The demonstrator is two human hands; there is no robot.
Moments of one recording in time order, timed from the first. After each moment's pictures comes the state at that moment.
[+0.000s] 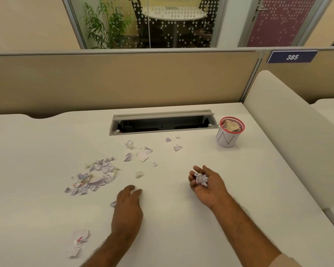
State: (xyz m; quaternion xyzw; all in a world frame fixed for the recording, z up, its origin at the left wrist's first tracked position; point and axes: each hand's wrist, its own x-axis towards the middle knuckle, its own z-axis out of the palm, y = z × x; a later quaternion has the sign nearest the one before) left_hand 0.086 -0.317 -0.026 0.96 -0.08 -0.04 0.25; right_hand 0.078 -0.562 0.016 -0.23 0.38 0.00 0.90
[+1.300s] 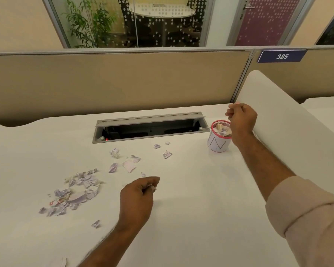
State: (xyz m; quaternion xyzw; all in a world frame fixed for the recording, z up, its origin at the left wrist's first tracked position) left_hand 0.115 -0.391 0.041 0.83 -0.04 -0.07 0.55; right_hand 0.198 -0.723 0.098 -0.62 0.33 -0.40 0.58
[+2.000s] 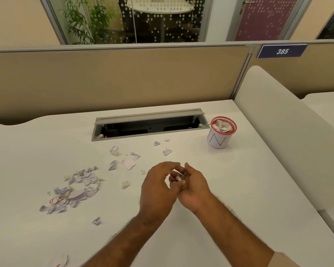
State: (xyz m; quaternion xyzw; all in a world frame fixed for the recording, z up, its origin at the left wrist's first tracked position) left_hand 0.108 -0.433 0.049 0.85 -0.19 -0.02 0.50; right_hand 0.102 -0.547 0.034 -0.22 0.37 0.01 0.90
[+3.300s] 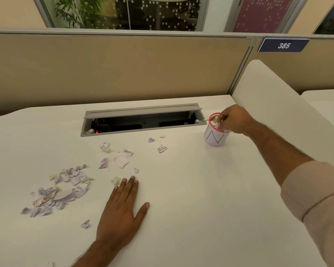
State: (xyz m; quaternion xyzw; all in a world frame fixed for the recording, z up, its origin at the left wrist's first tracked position) left_hand 0.122 -0.344 -0.054 0.95 -0.26 -0.03 0.17; right_hand 0.192 -0.749 0.101 -0.95 0.25 0.00 0.19
